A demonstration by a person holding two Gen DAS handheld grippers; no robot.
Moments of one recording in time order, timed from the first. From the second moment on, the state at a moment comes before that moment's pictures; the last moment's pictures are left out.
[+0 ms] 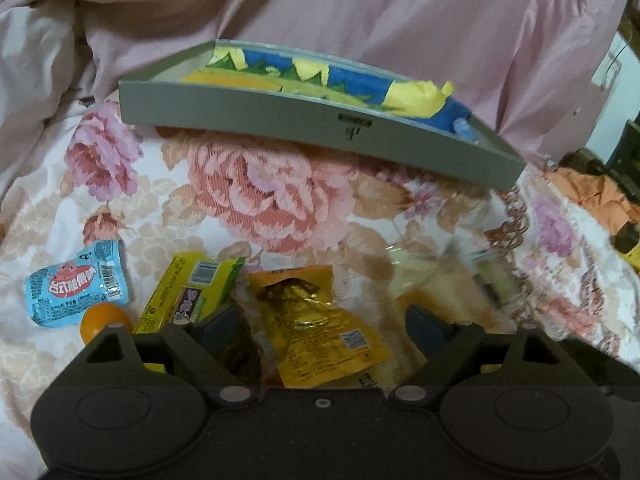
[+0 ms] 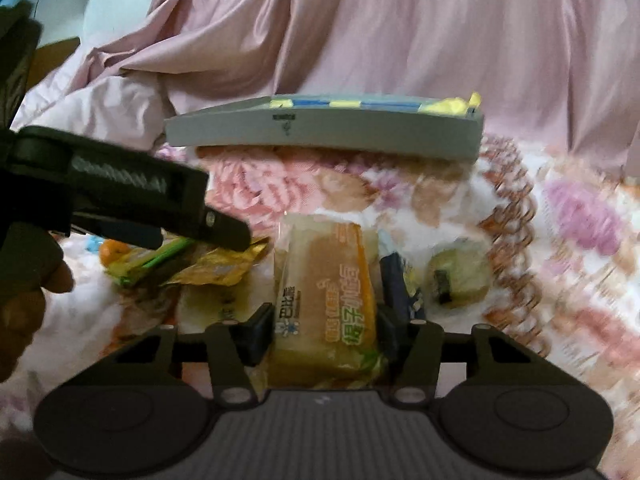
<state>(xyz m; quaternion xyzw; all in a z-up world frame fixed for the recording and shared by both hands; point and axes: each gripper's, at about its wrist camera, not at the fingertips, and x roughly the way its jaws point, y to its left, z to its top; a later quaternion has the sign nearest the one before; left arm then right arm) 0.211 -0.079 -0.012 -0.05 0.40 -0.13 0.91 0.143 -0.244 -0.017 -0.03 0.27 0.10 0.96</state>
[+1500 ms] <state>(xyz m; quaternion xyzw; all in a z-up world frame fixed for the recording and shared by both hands) 0.241 -0.080 -0.038 -0.10 0.47 -0.11 0.87 0.151 -0.248 -0.028 0.00 0.29 0.11 0.95</state>
